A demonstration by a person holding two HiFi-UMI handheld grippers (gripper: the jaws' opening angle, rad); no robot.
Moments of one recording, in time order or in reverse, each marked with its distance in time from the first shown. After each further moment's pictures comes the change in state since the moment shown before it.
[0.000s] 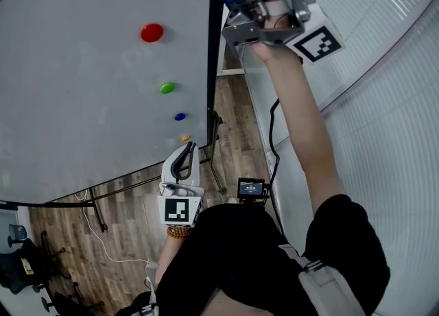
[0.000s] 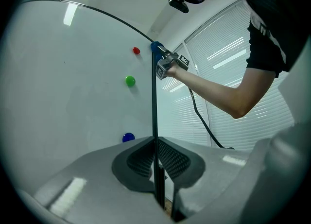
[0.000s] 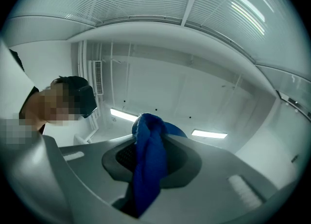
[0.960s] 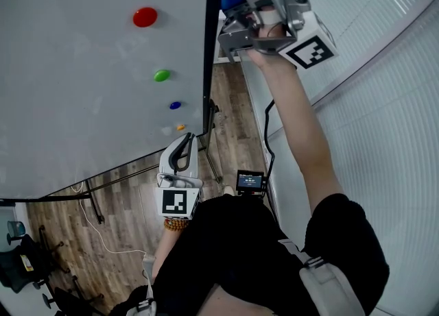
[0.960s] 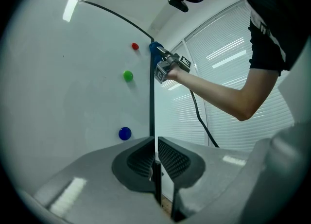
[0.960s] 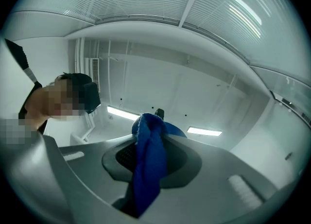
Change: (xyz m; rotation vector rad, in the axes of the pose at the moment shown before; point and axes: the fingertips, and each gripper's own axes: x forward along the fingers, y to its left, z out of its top) left arm 0.003 -0.003 -0.020 -0.010 0.025 -0.028; right arm -0.038 0.002 -0.036 0.006 0.016 -0.053
